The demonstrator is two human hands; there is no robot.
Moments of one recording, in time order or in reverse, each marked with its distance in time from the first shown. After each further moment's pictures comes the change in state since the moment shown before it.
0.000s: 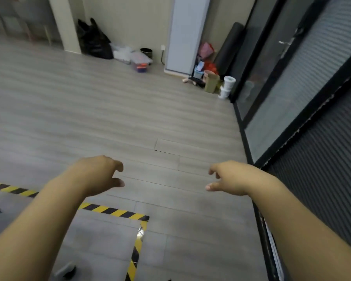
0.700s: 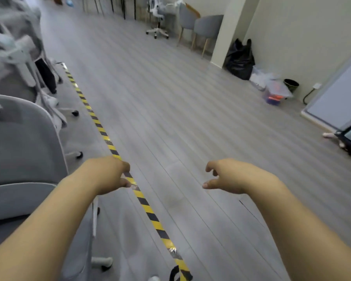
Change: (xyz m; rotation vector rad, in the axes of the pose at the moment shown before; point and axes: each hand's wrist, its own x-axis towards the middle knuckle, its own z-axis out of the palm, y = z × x) left_hand 0.063 -0.255 0.003 -0.272 -0.097 -0.703; right_hand 0.306 -0.299 -0.153 -0.354 -0.016 -0.692
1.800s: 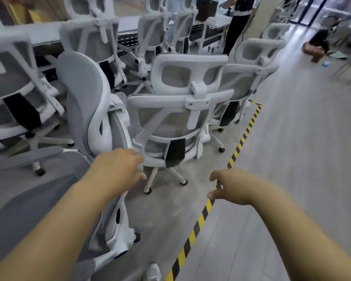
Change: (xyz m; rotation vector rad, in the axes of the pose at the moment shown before) left_hand 0.141 -0.228 -0.098 -0.386 0.256 -1.125; right_hand 0.447 -0.335 -0.249 -0.698 -0.067 -1.054
